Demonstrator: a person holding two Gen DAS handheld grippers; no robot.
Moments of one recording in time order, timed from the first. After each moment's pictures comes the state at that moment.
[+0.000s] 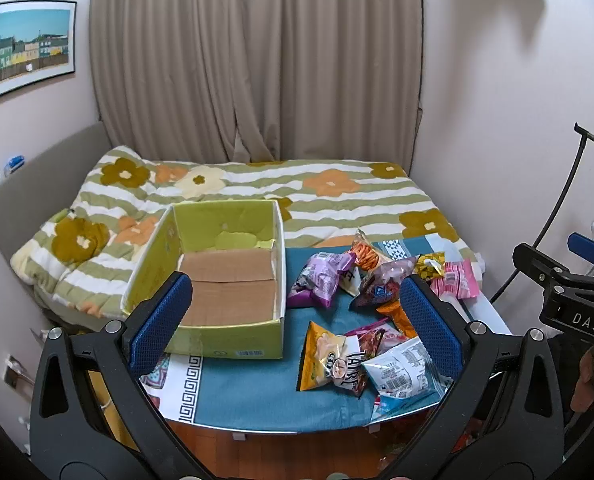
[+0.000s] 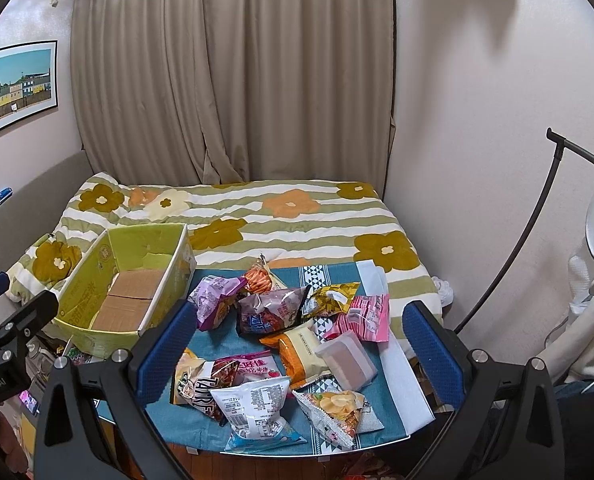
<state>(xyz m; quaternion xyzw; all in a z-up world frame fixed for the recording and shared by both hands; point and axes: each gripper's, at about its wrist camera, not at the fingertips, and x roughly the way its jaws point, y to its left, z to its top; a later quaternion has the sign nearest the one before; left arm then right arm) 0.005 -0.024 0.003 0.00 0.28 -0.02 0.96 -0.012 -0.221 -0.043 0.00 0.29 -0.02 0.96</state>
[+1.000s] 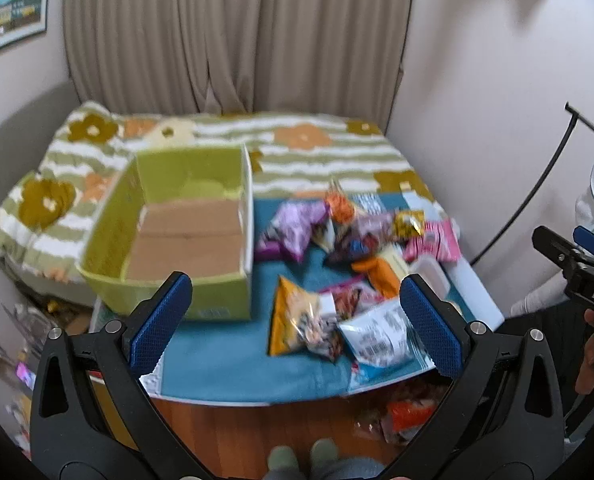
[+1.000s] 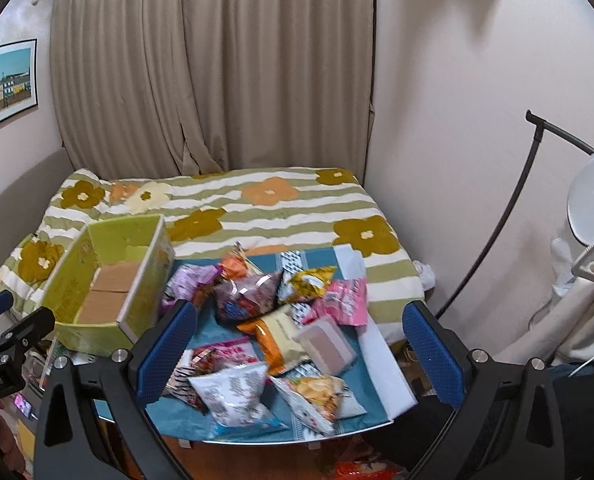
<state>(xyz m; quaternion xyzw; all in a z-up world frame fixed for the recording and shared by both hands) 0.024 -0.039 -0.048 -0.03 0.37 -0.07 0.93 -0.016 -0.250 -0.059 0.01 0.32 -0.06 0.94</state>
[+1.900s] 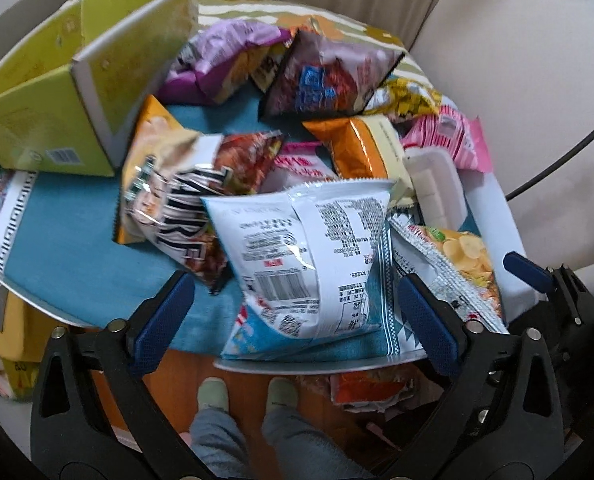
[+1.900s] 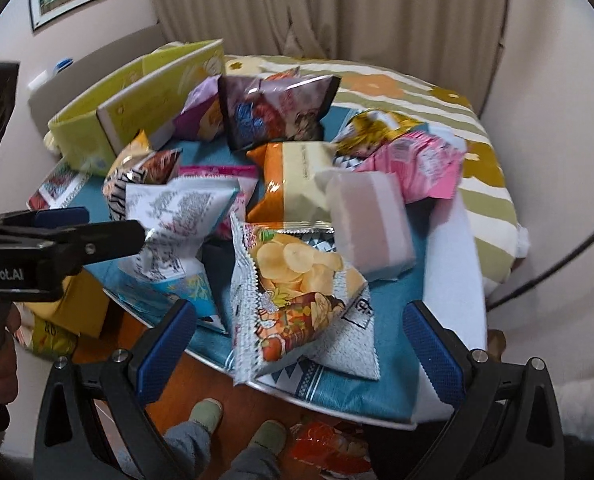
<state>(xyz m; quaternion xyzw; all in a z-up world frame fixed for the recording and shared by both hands) 0.060 -0.157 -0.229 -0.10 0.51 -0.03 0.85 0.028 -0.309 -0.265 -0.08 0.45 0.18 0.87</state>
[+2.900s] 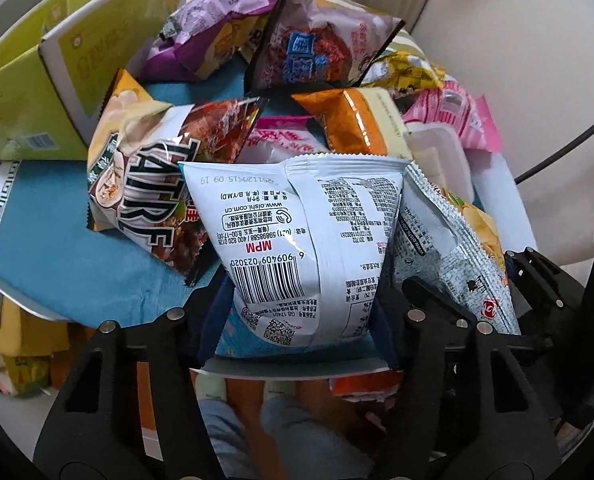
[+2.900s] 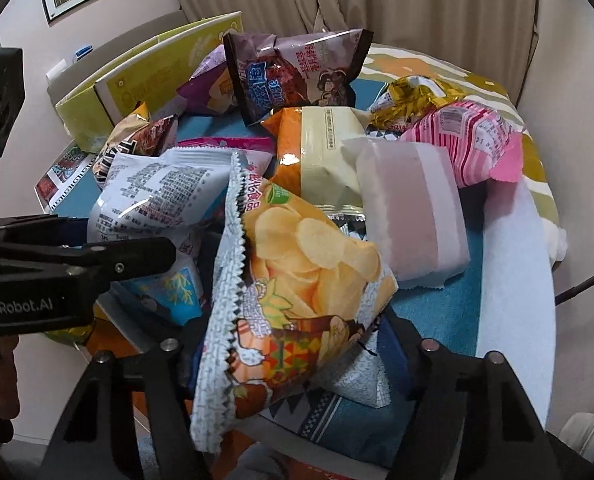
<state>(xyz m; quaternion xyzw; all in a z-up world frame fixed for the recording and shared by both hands) 0.065 -0.165 -0.248 -0.10 0.53 -0.04 0.84 0.051 -0.305 -0.298 -0.07 0.46 0.23 0.85</state>
